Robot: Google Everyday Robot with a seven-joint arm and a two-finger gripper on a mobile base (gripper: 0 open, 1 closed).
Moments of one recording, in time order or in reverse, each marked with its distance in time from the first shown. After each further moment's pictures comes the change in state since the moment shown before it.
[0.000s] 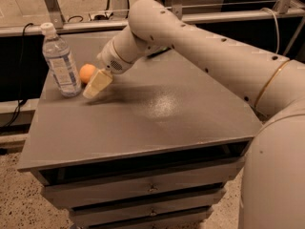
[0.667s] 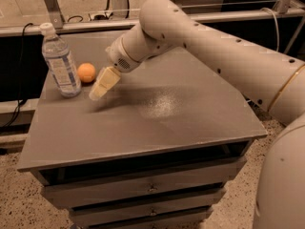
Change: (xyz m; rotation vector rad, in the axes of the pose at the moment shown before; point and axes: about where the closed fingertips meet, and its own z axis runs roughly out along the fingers) arm 0.002 0.002 -0.020 0.002 -0.037 0.013
